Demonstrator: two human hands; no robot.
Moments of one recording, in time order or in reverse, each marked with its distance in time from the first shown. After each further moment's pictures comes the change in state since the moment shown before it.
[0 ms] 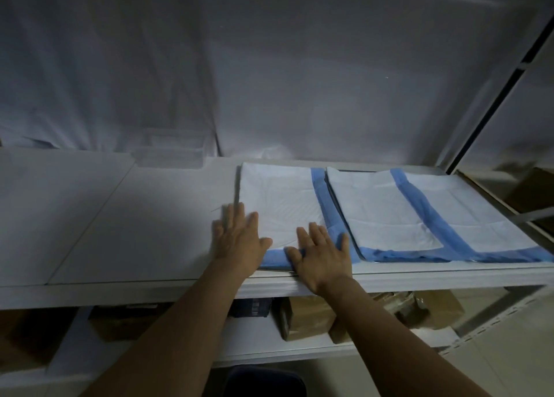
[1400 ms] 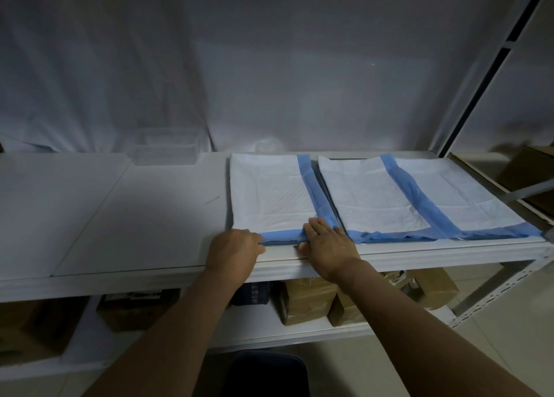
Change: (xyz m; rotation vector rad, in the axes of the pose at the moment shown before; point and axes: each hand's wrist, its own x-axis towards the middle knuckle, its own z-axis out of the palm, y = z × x) left_hand -0.033 -0.001 0.006 -0.065 0.077 0.225; right_hand -0.015 0.034 -0.009 0.057 0.064 -0.137
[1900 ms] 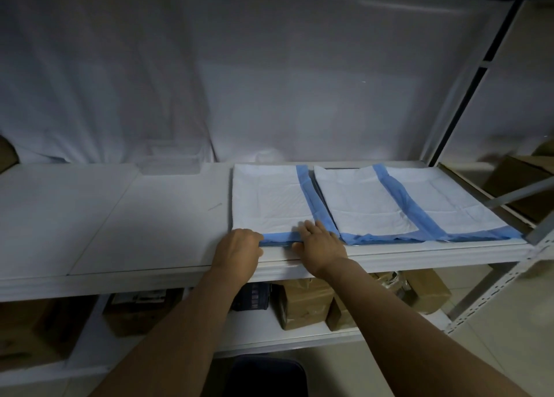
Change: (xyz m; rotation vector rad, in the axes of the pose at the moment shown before) left_hand -0.009 0.015 -0.018 0.040 -0.044 -0.057; right_hand -0.012 -0.015 -0.012 0.083 0.018 0.045
